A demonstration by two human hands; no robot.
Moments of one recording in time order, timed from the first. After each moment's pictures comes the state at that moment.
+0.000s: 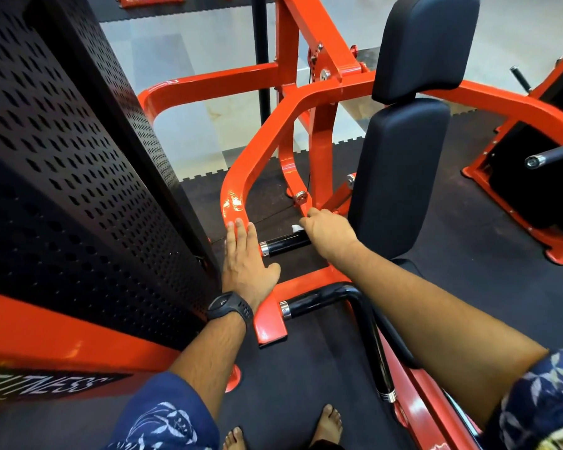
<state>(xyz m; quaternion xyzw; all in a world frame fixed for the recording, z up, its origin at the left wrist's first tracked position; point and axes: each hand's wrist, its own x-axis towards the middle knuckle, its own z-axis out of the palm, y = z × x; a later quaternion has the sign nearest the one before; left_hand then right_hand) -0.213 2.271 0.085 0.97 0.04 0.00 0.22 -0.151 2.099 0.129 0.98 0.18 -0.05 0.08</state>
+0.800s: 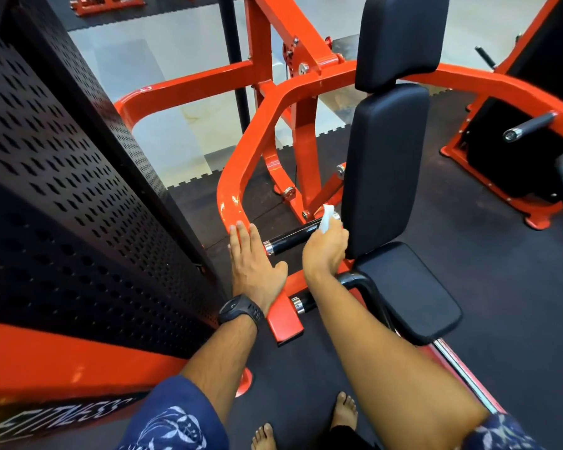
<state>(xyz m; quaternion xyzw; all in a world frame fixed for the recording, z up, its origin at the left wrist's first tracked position) -0.212 2.275 0.083 0.97 0.01 -0.01 0.25 -0.188 2.159 0.096 0.79 -0.40 0.13 -0.46</state>
